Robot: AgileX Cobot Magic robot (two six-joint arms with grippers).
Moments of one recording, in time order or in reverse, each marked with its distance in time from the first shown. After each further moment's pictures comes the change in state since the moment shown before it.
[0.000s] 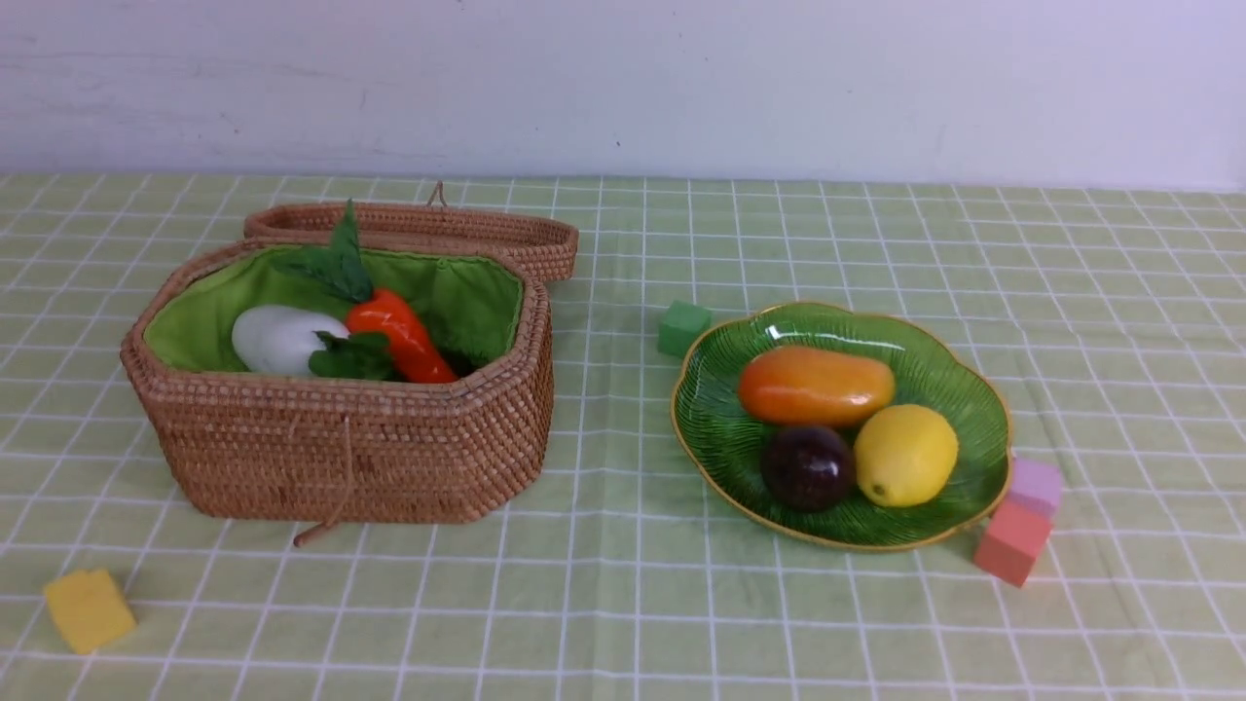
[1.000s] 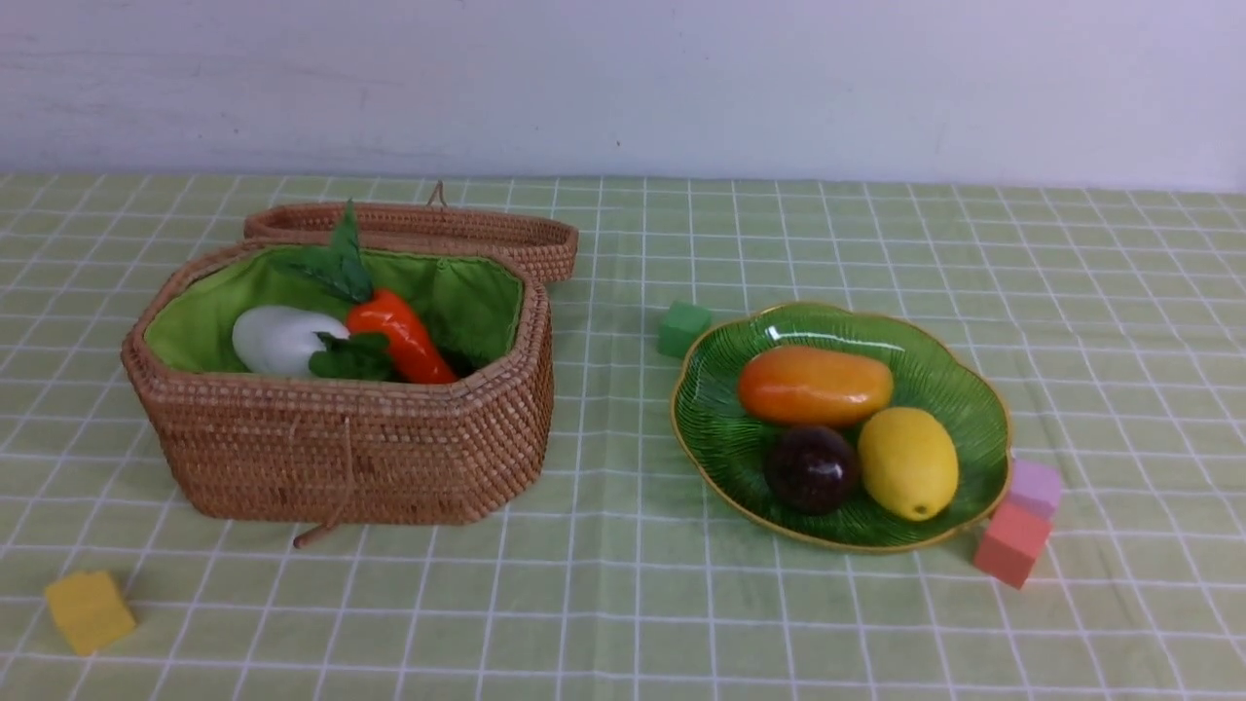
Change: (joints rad) right arm -0.043 -0.887 0.884 -0.305 -0.446 0.013; left arm 0.001 0.000 0.000 -0.002 -0.001 0.000
